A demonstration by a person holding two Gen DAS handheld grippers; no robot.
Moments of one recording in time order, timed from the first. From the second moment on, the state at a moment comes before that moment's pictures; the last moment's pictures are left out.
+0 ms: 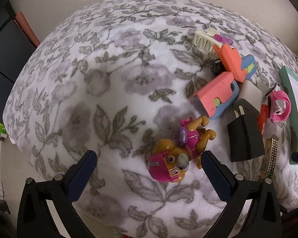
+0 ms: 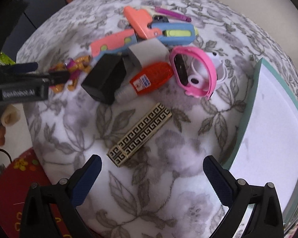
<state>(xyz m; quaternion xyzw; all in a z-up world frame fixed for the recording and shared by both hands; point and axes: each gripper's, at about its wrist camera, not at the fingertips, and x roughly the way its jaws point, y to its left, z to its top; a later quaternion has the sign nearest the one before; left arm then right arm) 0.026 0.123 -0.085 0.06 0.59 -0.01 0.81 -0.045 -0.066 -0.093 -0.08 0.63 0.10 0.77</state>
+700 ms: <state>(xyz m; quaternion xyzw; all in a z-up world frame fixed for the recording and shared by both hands) 0.030 0.123 -0.094 0.06 0.59 -0.02 0.81 0.002 -0.061 -0.107 -0.08 0.61 0.11 0.78</state>
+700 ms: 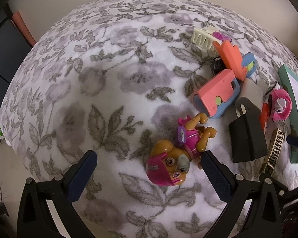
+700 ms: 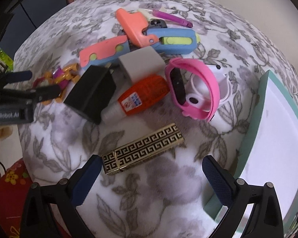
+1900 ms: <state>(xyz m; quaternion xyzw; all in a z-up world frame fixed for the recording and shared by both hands) 0.033 0.115 -0.096 0.02 0.59 -0.09 0.80 0.035 -0.034 -0.120 -0.08 0.59 0.13 0.79</state>
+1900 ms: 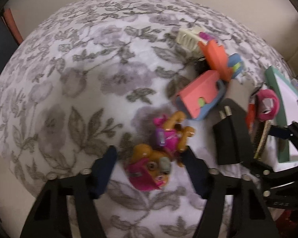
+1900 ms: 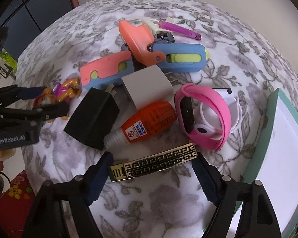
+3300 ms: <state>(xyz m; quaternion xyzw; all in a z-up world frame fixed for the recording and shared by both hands) 0.046 0.043 0.033 0.03 0.51 -0.08 0.85 0.005 -0.175 -0.025 0.11 0.50 0.00 0.86</state>
